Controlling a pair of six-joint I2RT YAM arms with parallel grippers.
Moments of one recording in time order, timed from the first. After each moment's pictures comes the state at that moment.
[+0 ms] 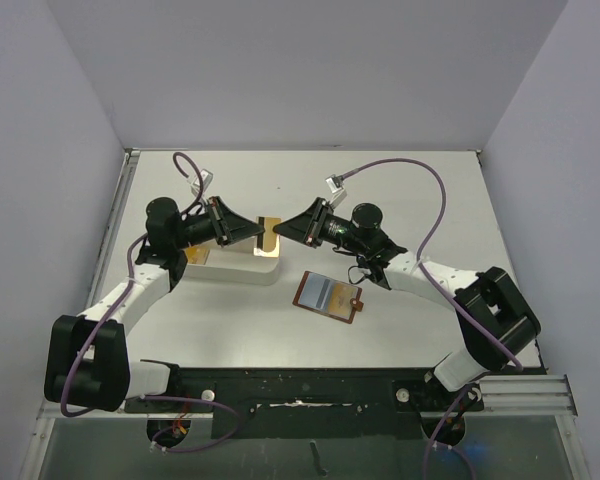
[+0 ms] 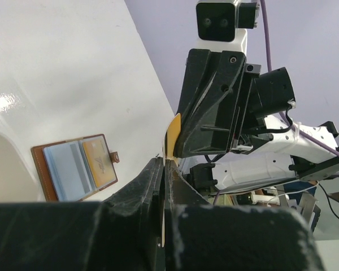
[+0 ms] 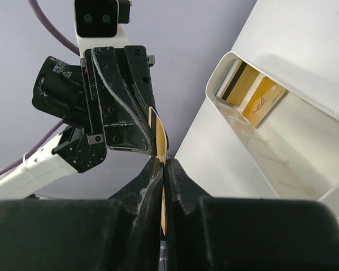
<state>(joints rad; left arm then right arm) -0.18 1.30 0.71 0.53 0.95 -1.06 0.64 1.55 0.86 0.69 -0.51 1.08</state>
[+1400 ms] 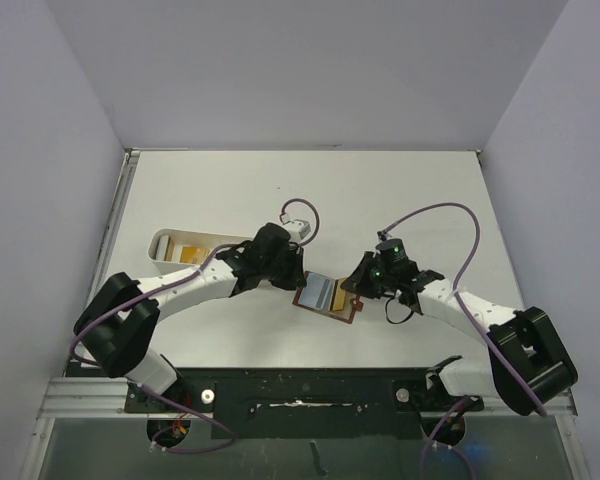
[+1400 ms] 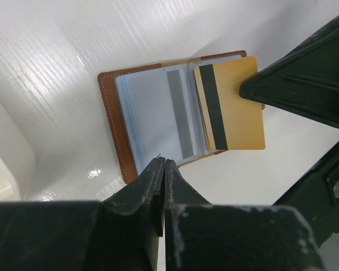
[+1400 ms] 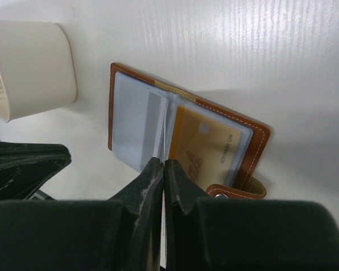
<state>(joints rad) -0.78 1.54 0.93 -0.15 0.16 -0.47 0.49 1.28 0.59 -0.12 -0.17 0.85</state>
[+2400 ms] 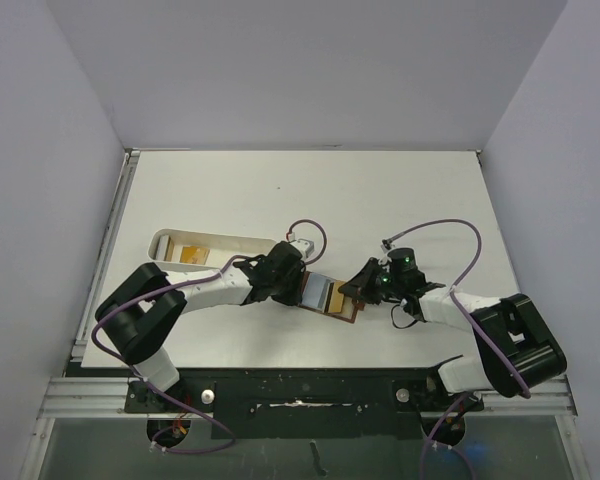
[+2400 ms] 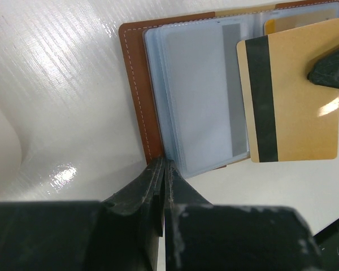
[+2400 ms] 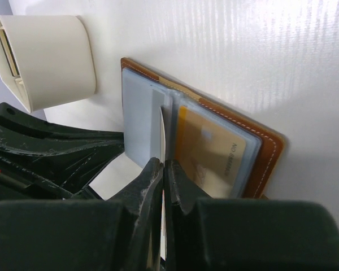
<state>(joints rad) -0.85 1.67 0.87 -0.13 0.02 -0.47 0.38 1.36 0.41 0.24 -0.42 0.93</state>
